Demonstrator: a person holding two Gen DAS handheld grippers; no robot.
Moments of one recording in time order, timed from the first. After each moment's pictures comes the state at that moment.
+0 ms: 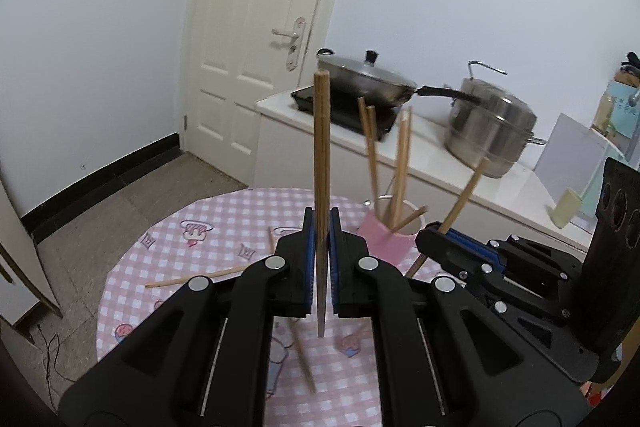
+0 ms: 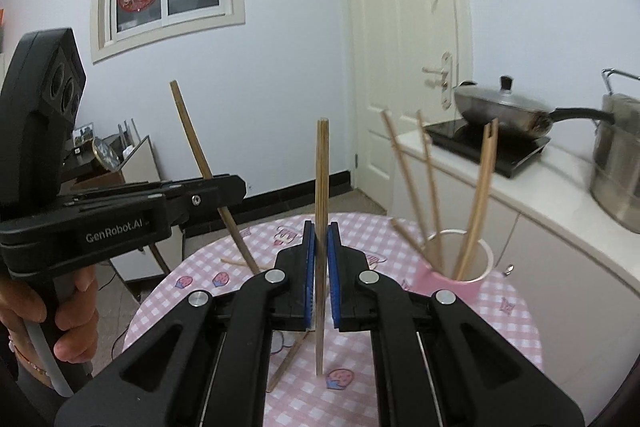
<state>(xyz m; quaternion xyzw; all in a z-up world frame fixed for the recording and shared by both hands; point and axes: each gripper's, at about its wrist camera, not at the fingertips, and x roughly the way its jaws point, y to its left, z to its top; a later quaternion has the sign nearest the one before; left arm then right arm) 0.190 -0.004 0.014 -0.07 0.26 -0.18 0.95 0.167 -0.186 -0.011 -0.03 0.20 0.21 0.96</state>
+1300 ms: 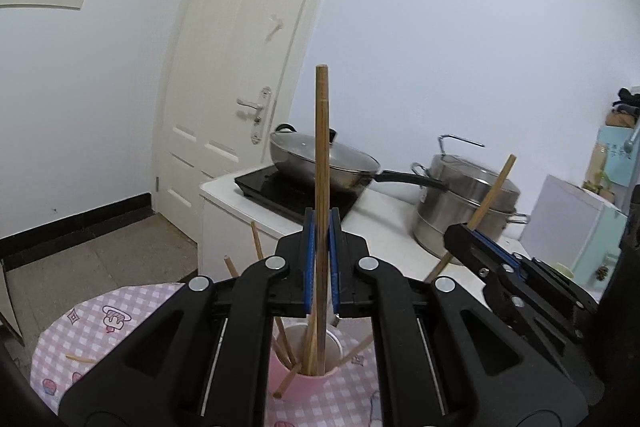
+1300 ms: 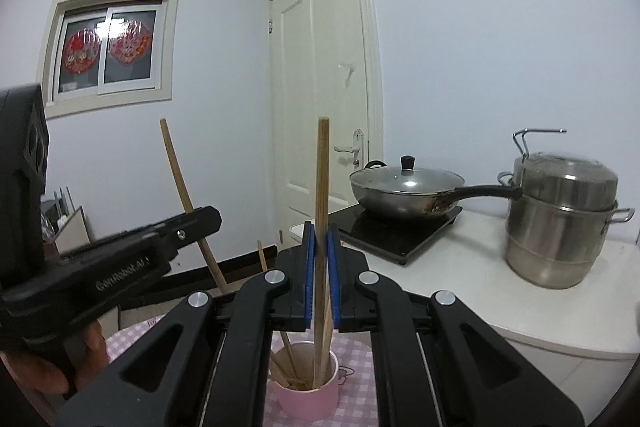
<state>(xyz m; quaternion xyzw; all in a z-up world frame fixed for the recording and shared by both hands) 0.246 -0.120 0.069 -0.10 0.14 -0.19 0.97 0.206 -0.282 0.043 0.00 0.08 0.09 0.99</state>
